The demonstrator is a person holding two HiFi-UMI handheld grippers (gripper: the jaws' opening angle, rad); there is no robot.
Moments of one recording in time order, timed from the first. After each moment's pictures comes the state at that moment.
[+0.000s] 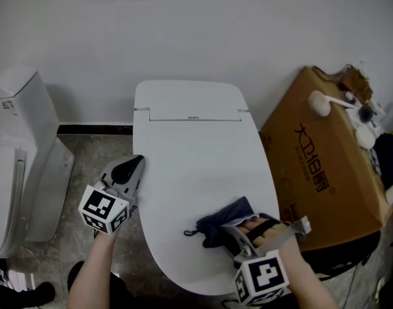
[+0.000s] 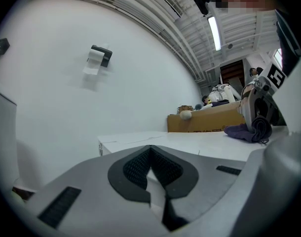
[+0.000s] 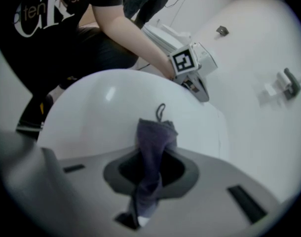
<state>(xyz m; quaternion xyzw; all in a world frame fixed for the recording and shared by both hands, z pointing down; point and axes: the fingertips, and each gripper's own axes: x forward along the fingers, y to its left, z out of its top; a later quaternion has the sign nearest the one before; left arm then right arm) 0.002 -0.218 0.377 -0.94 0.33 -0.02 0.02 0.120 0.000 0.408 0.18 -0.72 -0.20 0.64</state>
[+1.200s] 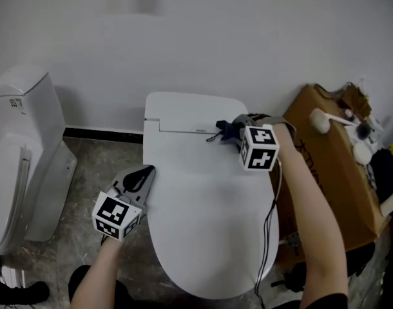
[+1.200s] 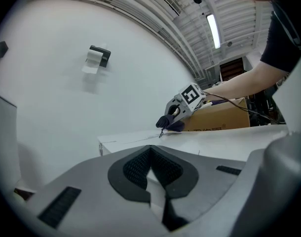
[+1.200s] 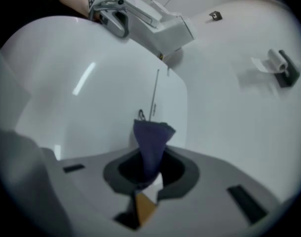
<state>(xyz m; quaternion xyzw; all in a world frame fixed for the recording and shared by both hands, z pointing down) 0.004 -0.213 0.379 -0.94 0.33 -0.03 0.03 0.234 -0.289 0.361 0.25 -0.63 -0.27 0.68</state>
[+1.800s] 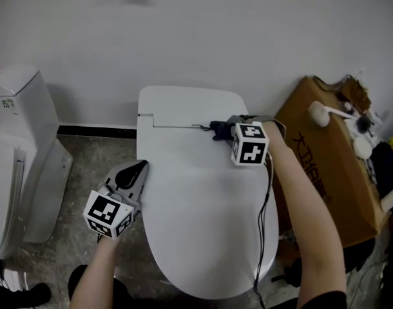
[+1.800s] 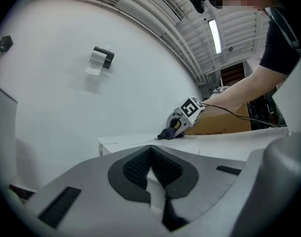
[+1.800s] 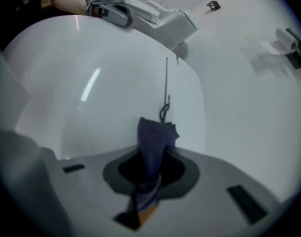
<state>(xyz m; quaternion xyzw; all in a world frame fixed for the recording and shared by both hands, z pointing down) 0.002 -0.222 0.377 -0.94 0.33 0.00 0.02 0.241 -0.295 0.409 0.22 -0.65 -0.21 0.69</state>
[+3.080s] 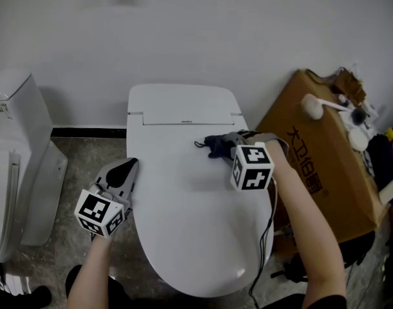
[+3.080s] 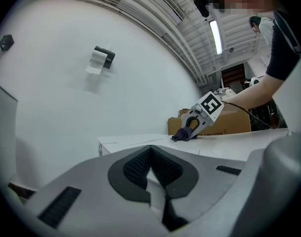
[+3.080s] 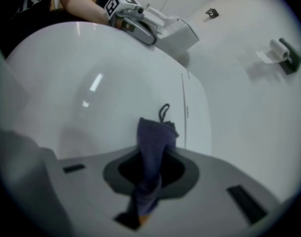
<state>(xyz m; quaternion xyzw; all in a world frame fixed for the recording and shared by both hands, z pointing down) 0.002 -0.222 0.376 -0.94 0.33 0.01 0.02 0.228 -0.220 0.410 0.22 -0.68 -0.21 0.67</state>
